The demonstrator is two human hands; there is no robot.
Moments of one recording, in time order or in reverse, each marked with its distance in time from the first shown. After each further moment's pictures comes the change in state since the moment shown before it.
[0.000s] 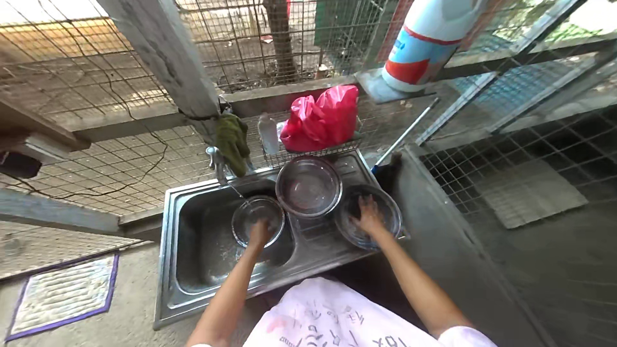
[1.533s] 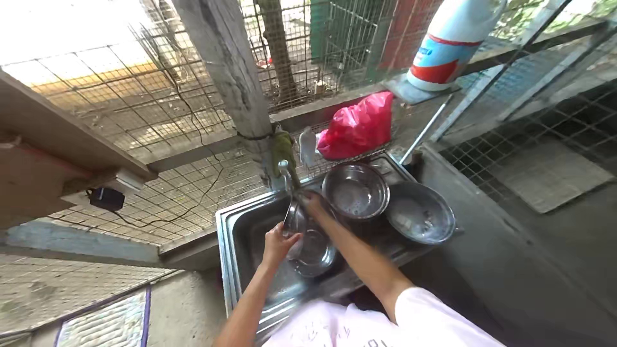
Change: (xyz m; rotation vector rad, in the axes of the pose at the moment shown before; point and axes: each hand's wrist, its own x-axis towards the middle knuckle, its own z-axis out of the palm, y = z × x) left_hand -0.087 -0.021 -0.157 -0.238 0.243 0.339; right_hand -0.007 -0.342 0.083 0.748 0.012 -0.251
